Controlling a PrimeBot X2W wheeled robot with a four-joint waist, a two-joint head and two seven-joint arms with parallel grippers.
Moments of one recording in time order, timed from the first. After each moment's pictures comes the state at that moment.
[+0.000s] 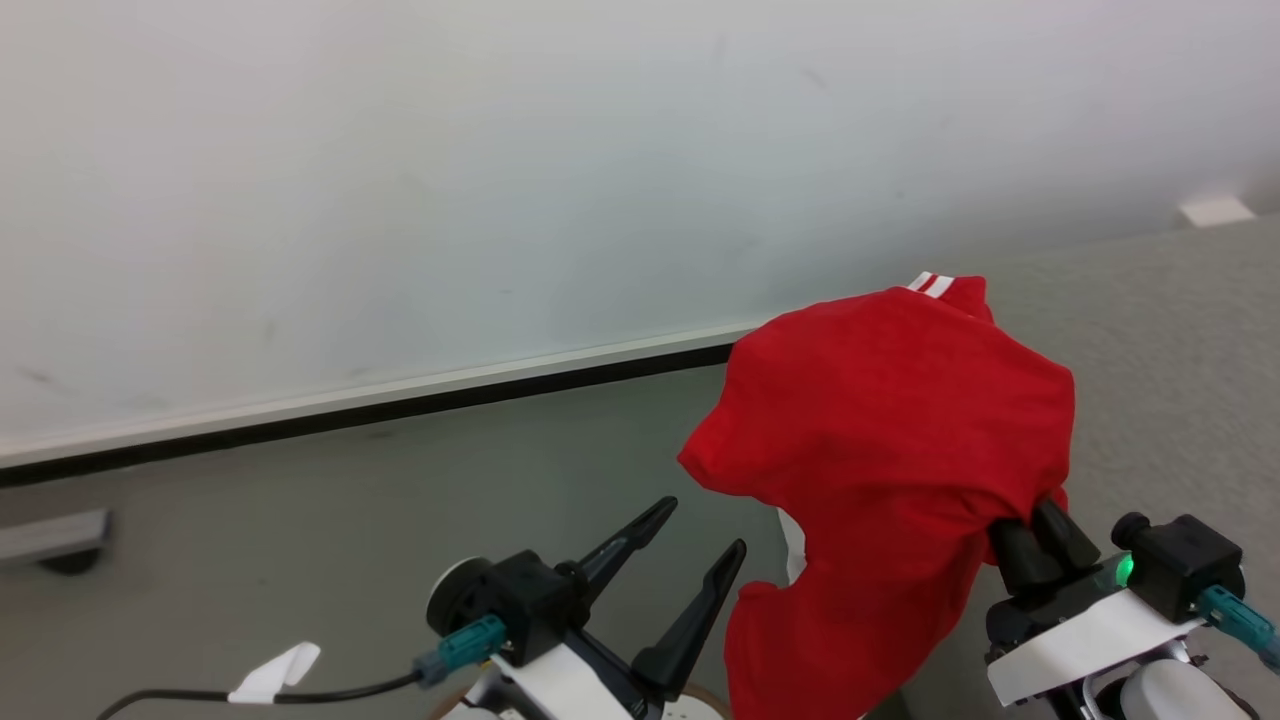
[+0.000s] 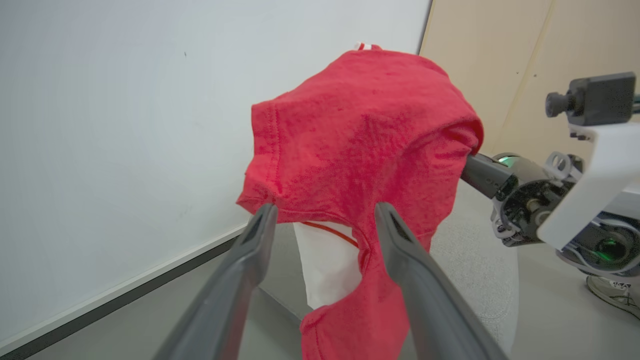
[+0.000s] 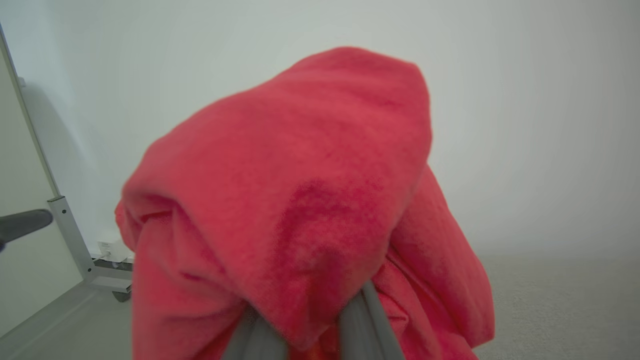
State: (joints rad) left arm -0.35 0.27 -0.76 0.09 -0.51 -0.05 -0.20; right arm -0.30 -0.28 0.42 0.26 0.52 0.13 -0.26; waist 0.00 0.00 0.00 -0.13
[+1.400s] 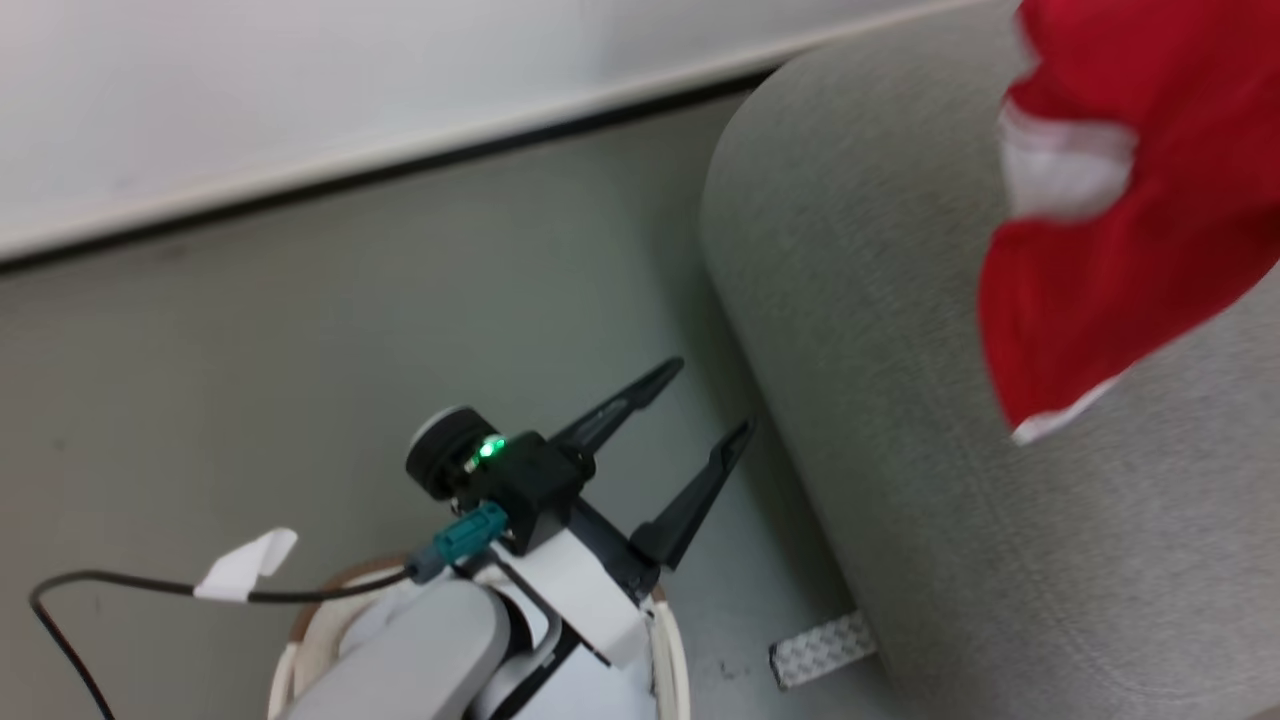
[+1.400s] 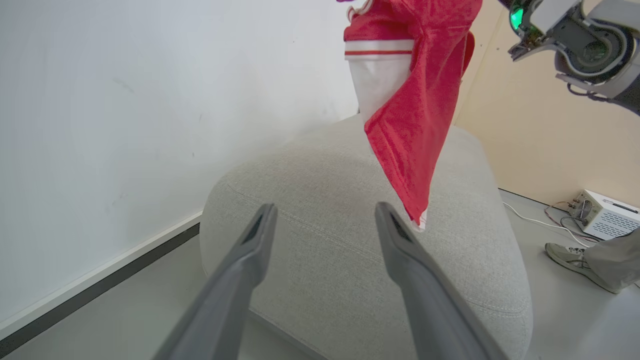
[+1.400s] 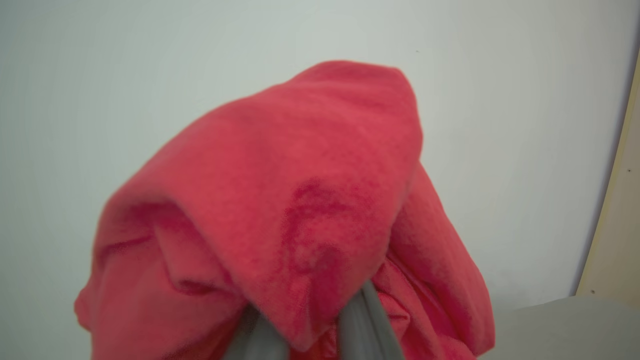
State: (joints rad) left arm -0.54 0.30 -0.76 0.07 -0.42 -0.05 -0.17; right arm -0.65 -0.36 0.01 0.20 0.50 0.13 -0.21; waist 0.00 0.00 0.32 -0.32
